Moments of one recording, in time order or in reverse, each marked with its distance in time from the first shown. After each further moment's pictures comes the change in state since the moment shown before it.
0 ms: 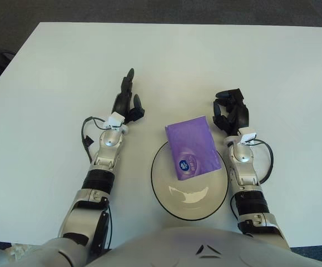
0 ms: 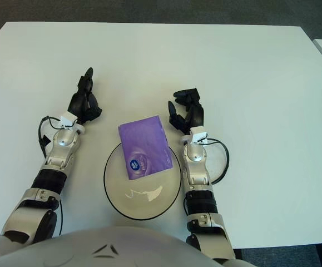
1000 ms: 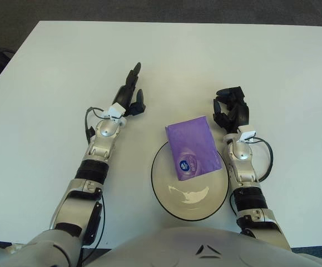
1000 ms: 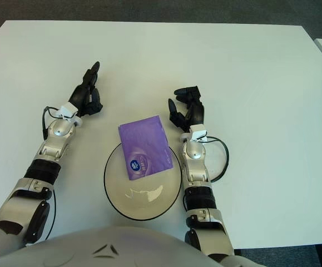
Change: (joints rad) left arm -0.063 0.075 -0.054 -0.011 0.005 0.067 -0.094; right arm -0.027 0.005 0.004 0.036 -0.018 -0.026 -0.026
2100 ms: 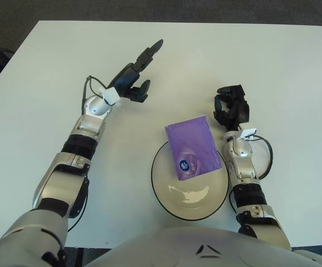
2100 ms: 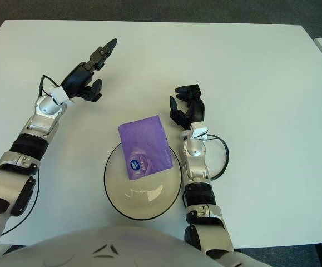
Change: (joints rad) left arm -0.236 0.172 -0.115 0.093 -0.098 -0.284 -0.257; right arm -0.041 0.001 -0.024 0.050 0.036 -0.018 0.018
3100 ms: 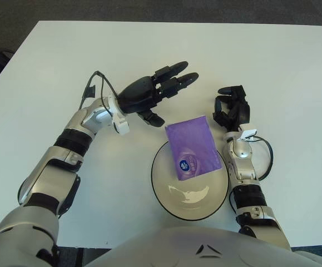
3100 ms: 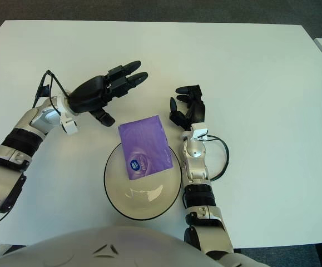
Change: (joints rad) left arm -0.058 0.128 -0.171 0.033 0.456 -0.476 0.285; right arm 0.009 0.004 0.004 -0.010 0.001 0.000 -0.013
